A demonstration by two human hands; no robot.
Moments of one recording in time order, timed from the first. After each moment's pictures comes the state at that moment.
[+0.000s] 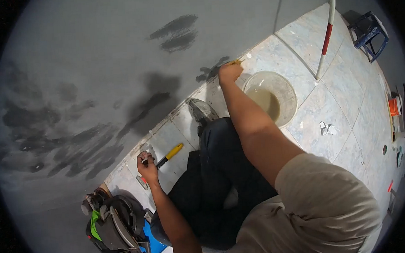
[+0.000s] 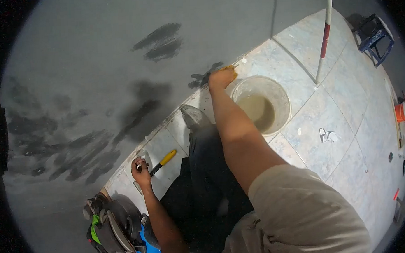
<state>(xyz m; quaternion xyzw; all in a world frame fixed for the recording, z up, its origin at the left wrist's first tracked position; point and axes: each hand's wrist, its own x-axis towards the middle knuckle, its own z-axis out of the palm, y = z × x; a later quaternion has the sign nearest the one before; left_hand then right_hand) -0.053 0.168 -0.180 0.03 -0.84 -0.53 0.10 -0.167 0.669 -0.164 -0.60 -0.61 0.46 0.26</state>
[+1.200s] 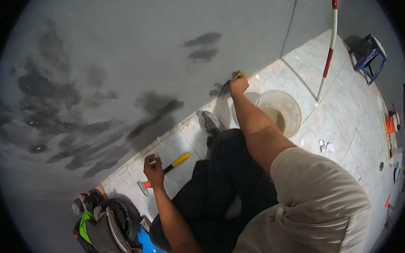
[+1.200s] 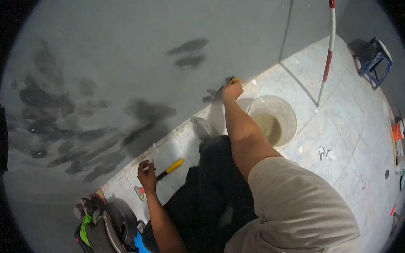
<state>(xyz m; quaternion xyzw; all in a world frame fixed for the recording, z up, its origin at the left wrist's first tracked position) -0.055 0.171 -0.170 0.01 -0.85 -0.52 0.08 -0.193 0.681 -0.193 -0.52 -0.68 0.42 0.30</state>
